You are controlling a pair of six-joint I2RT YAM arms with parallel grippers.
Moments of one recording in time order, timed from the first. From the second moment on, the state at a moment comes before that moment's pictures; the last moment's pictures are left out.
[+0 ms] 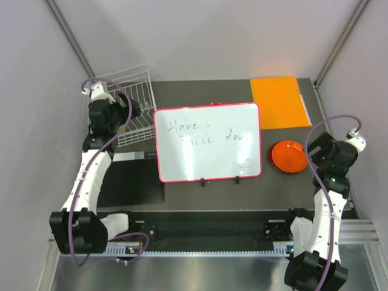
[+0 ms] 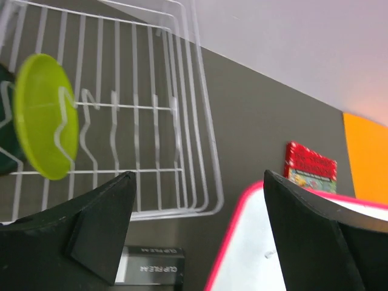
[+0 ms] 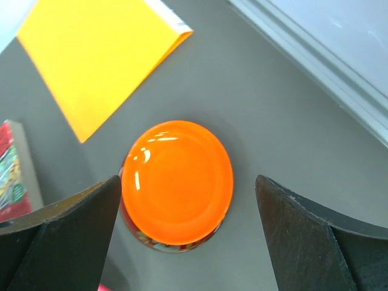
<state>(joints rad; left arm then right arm) 0.00 1.15 0.99 -0.10 0.02 -0.46 -0.44 0.69 0.59 -0.37 0.02 0.41</state>
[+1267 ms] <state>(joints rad) 0.24 1.65 1.08 0.01 -0.18 -0.40 -0.42 0.76 0.59 -0.37 -0.20 0.39</state>
